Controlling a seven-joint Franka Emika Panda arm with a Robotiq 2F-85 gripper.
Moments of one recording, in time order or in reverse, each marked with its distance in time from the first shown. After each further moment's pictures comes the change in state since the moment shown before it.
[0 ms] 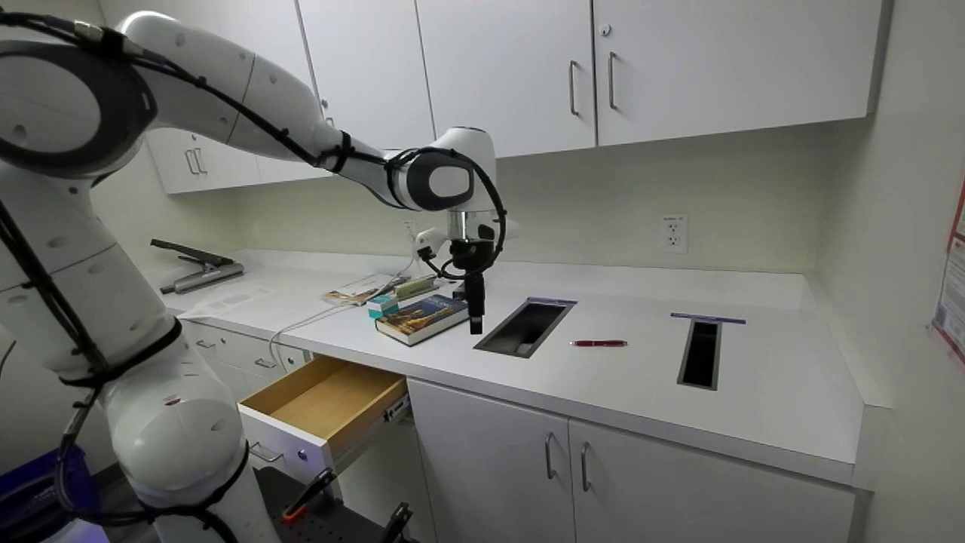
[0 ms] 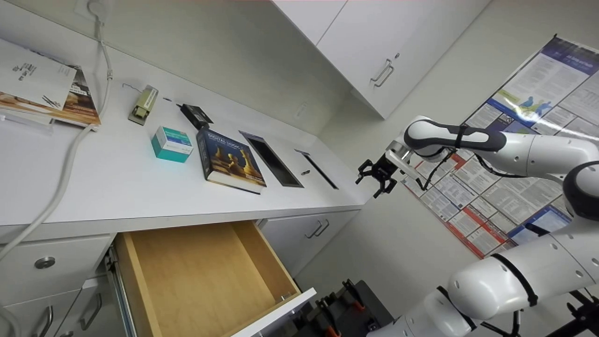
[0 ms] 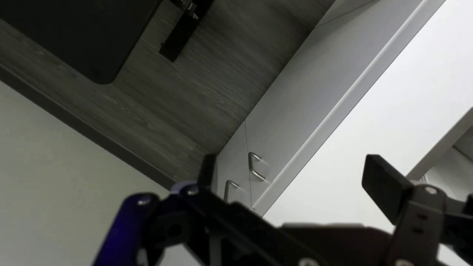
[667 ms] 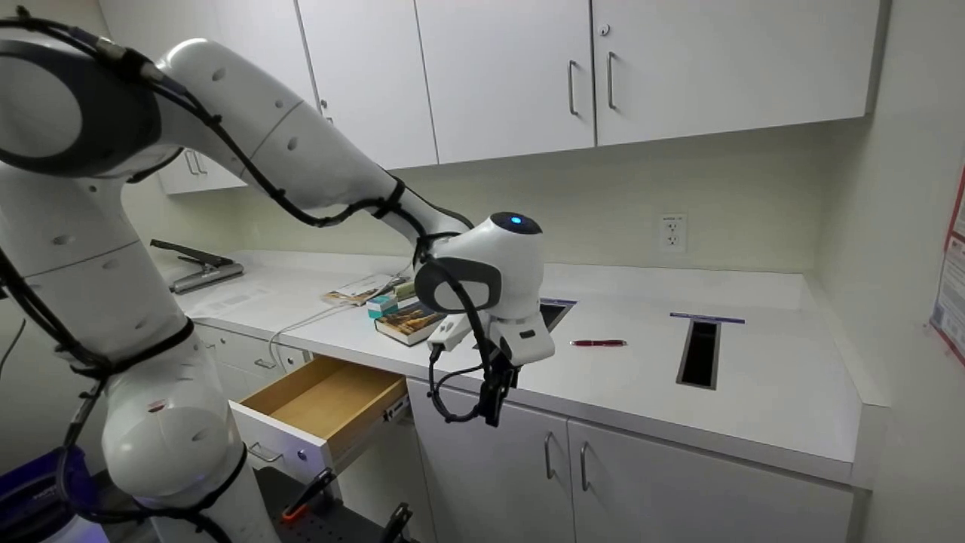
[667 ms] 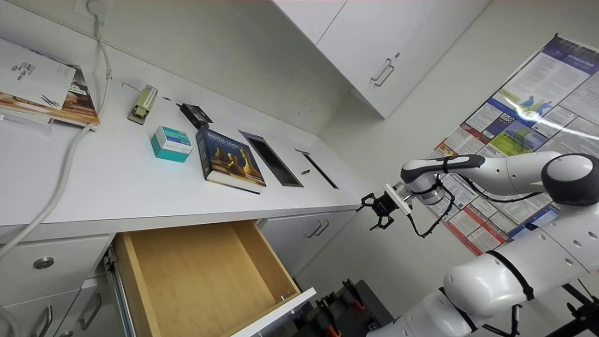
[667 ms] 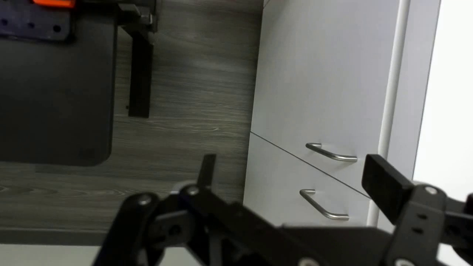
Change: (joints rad) arm -0.131 0.096 -0.192 -0.237 0.282 0.340 -0.037
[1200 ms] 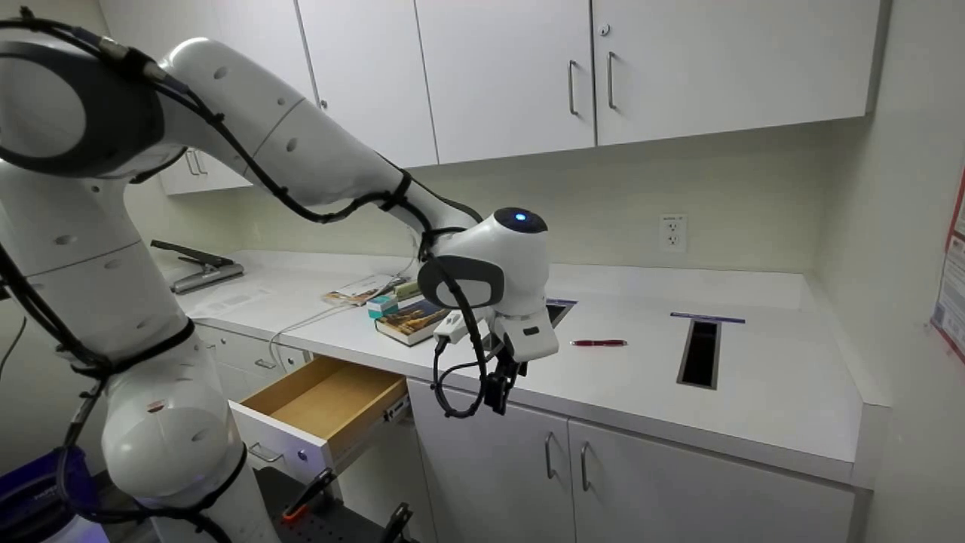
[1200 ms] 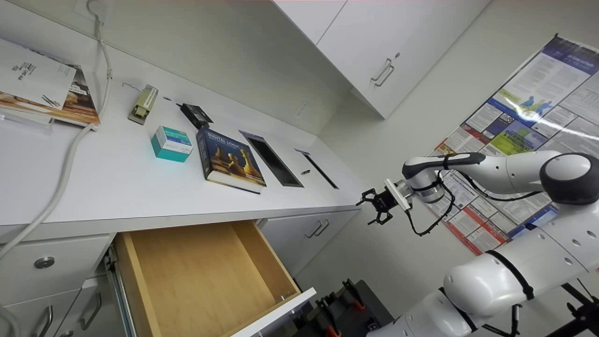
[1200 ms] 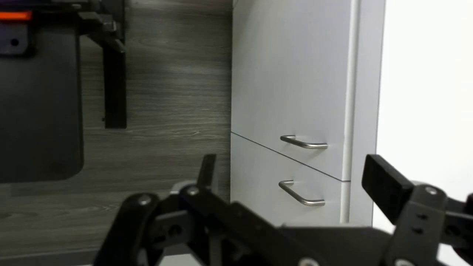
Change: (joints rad) arm -0.001 0.007 -0.004 0.029 0.111 0.017 0.004
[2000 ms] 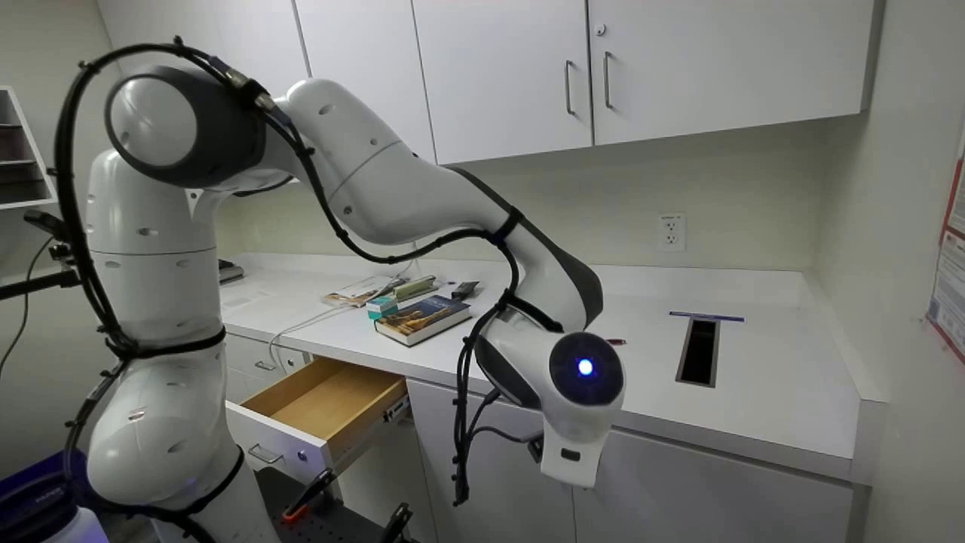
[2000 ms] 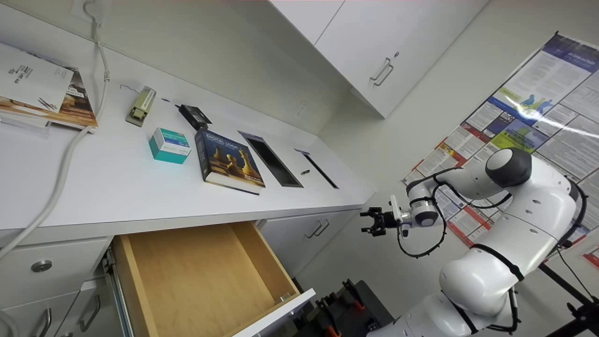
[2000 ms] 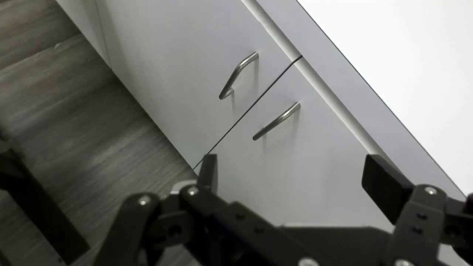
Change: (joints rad) arm -0.153 0.347 -0.126 0.158 0.761 -0.096 -0.219
